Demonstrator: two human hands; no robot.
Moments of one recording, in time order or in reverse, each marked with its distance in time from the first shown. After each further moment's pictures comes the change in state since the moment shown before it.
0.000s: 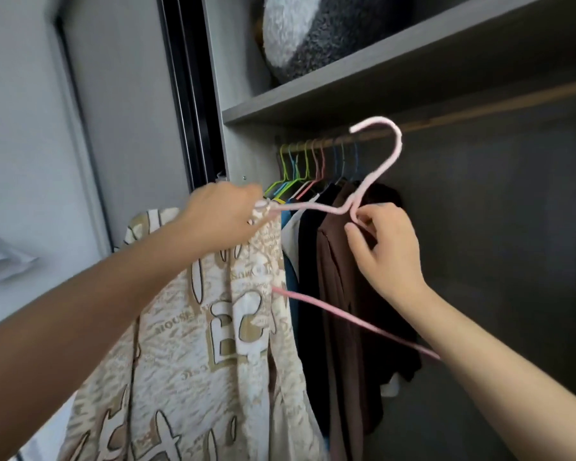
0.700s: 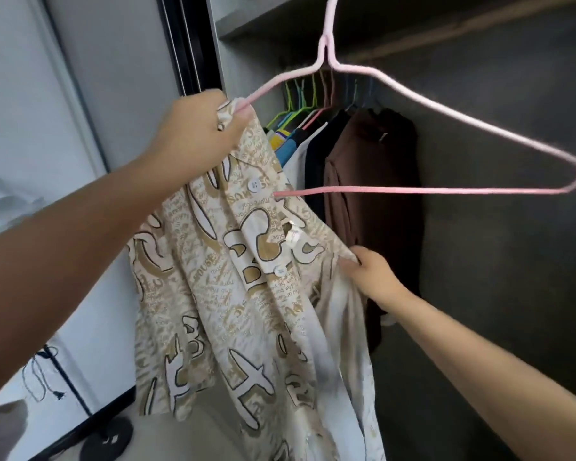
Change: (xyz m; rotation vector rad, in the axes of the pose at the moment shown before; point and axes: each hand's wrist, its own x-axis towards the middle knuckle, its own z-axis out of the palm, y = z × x) left_hand -0.013 -0.015 0.016 -0.344 0.206 -0.274; right_hand -0.115 0.035 0.045 0.348 -0.676 0.696
